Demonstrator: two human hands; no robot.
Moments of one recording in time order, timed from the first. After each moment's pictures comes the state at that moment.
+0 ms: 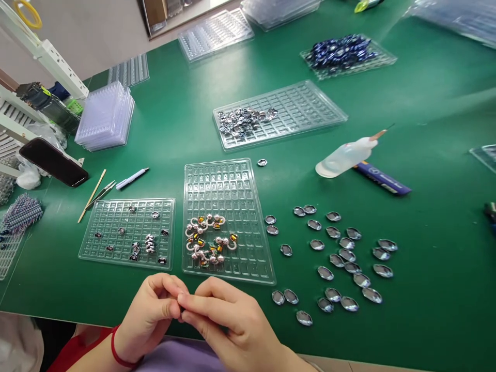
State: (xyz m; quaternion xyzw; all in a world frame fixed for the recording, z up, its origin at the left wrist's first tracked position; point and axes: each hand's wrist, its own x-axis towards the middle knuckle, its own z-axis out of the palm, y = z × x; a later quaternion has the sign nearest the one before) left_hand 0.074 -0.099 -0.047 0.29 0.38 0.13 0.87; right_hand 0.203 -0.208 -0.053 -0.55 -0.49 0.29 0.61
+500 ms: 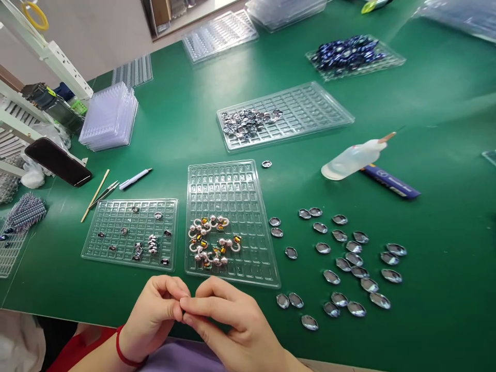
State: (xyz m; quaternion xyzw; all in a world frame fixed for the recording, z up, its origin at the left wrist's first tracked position) left_hand 0.075 -0.100 -0.046 0.29 0.41 0.13 0.85; right_hand 0.198 -0.205 -0.056 -0.53 -0.46 0.33 0.63
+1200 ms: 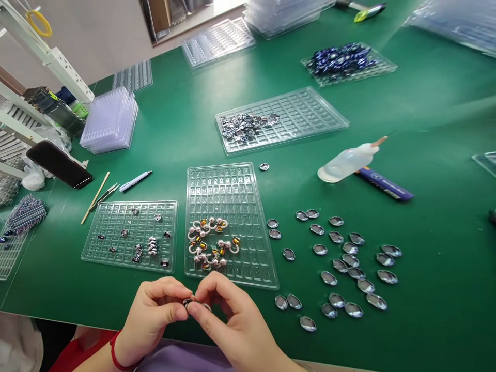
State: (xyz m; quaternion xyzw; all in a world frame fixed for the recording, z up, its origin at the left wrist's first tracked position) left_hand 0.063 -0.098 -0.051 0.43 0.38 0.13 0.81; right_hand 0.191 -0.205 -0.060 -0.59 -0.31 0.42 0.61
